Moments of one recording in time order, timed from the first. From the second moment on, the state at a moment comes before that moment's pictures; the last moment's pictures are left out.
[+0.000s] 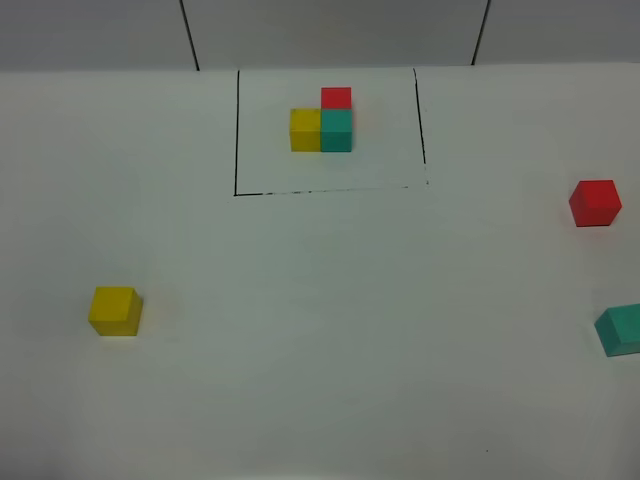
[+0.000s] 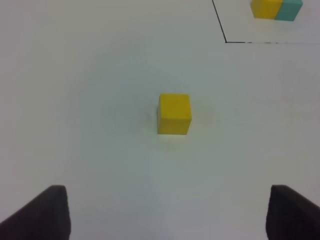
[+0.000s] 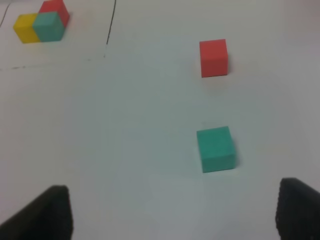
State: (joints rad) left arm -0.04 0.00 -0.50 -0.05 1.07 -0.06; right arm -0.04 0.01 -0.50 0.08 1.05 0.01
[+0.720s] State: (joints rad) left arm -0.04 0.07 -0.55 -0.05 1.00 -0.06; right arm -0.04 0.01 -0.50 0.08 1.05 0.01
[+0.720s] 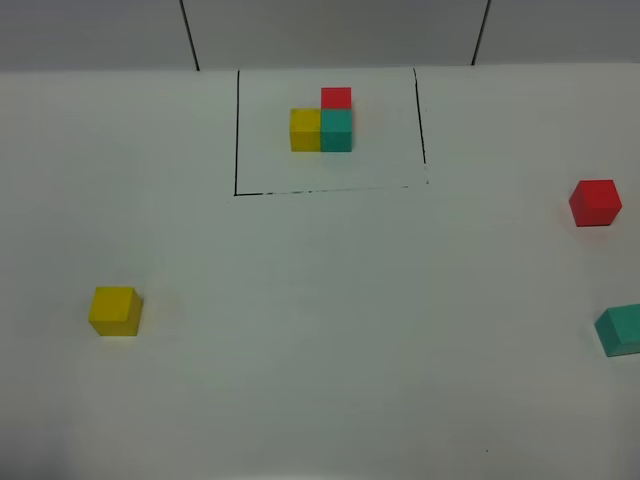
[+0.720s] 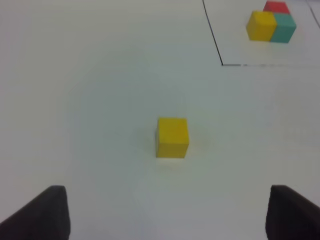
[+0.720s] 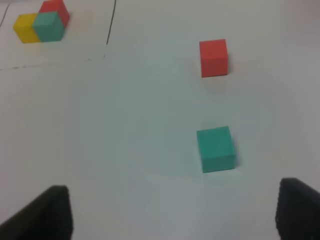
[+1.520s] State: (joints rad) left arm -0.04 1.09 -0.83 -0.07 0.85 -0.06; right arm -0.04 0.01 -0.50 0.08 1.05 0.01
